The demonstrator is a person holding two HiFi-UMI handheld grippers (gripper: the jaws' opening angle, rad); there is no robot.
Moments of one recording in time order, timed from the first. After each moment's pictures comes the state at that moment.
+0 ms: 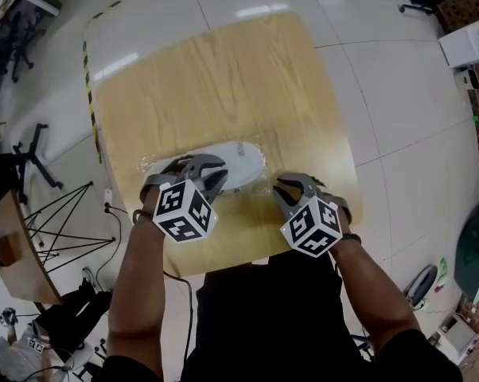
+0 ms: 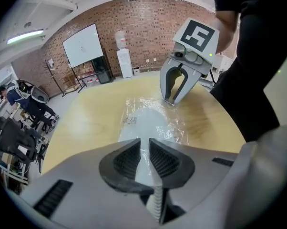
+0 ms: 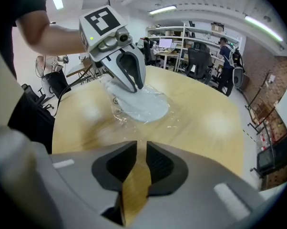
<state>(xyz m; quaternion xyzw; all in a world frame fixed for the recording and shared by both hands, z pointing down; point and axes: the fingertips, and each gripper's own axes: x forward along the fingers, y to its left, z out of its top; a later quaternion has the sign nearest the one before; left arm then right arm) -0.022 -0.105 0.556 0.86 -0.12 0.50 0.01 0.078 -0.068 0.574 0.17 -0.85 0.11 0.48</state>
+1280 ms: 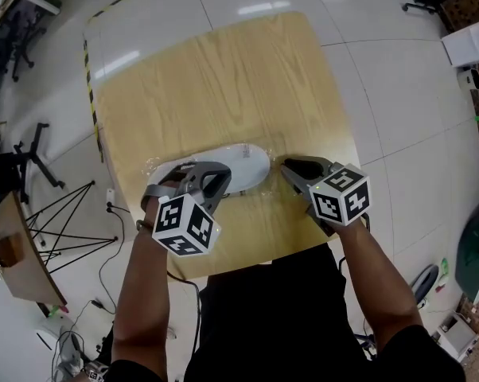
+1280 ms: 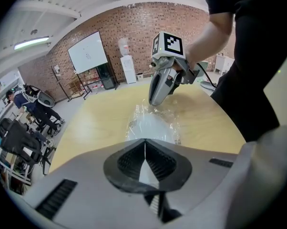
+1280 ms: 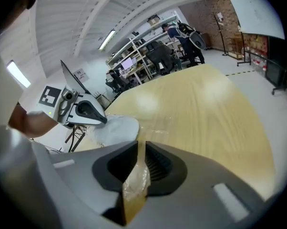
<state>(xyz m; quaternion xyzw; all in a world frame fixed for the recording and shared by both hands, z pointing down) -0.022 -0.107 0.534 0.87 -0.15 0.47 -0.01 0.083 -0.127 0.557 0.26 -0.84 0.39 0.28</state>
